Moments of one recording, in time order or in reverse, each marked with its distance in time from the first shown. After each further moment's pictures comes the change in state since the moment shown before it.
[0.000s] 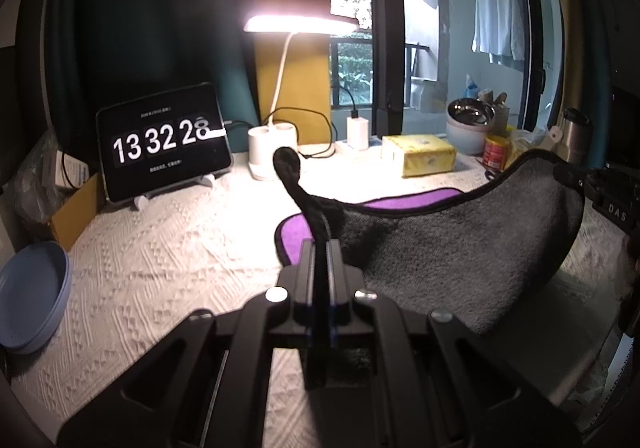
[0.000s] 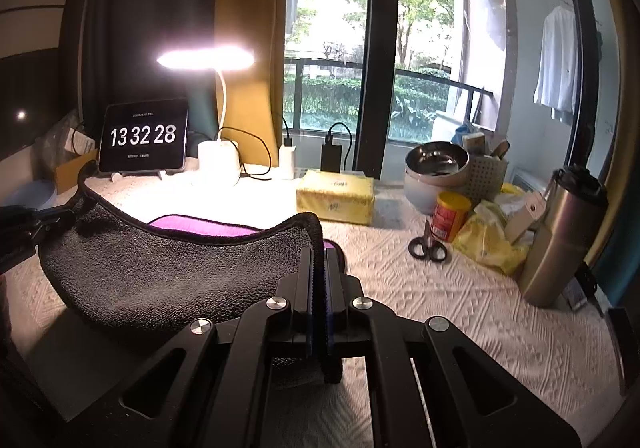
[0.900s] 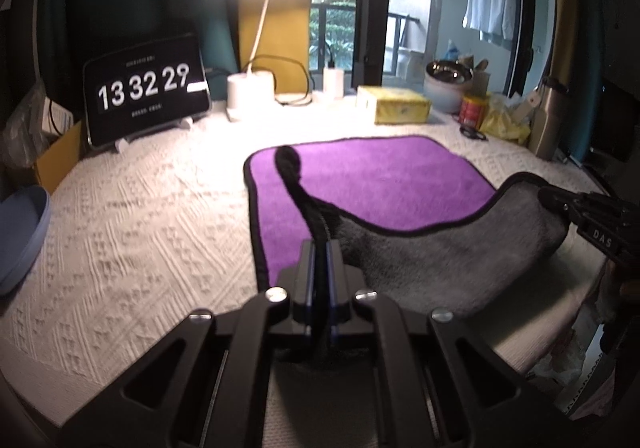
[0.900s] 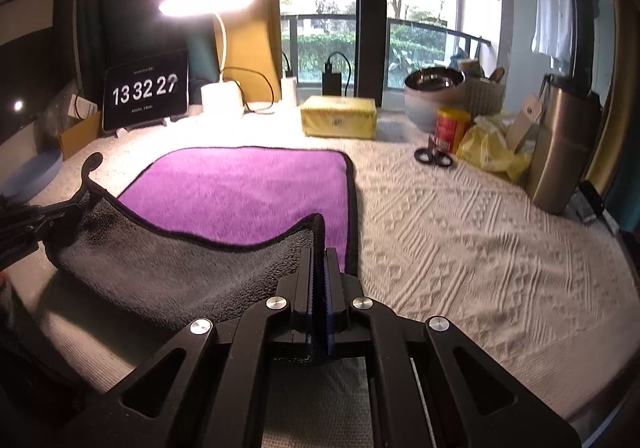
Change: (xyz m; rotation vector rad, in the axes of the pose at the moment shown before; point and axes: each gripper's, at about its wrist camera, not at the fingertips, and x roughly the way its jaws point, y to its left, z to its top) left arm -0.017 -0.018 -0.045 -0.023 0.125 -0.069; right arm -0.020 0.007 -0.062 0.072 0.161 0.020
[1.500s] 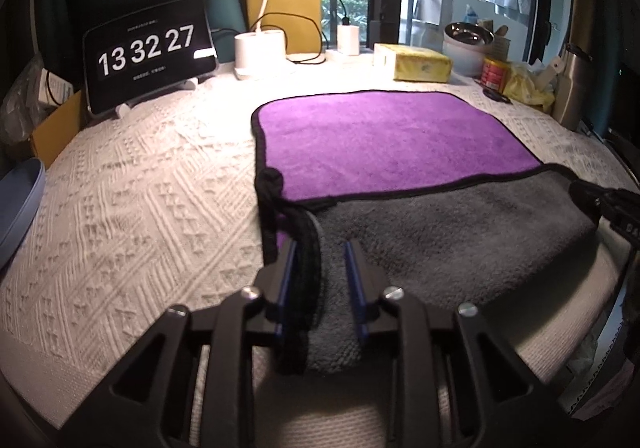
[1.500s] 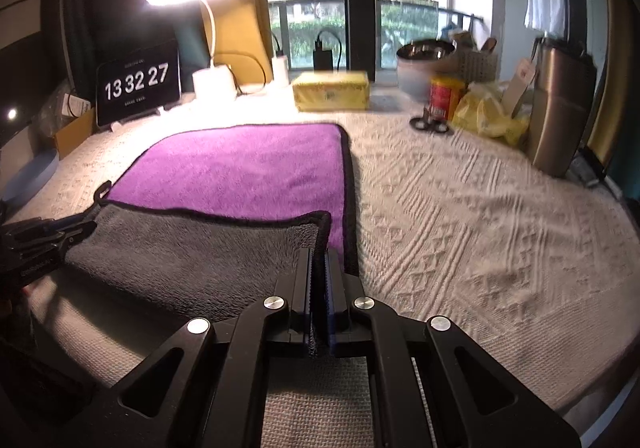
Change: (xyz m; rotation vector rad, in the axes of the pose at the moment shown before) left arm 0.038 0.005 -0.027 0.007 0.110 0.047; right arm 0.009 -0.005 -0.022 0.062 0.085 0.005
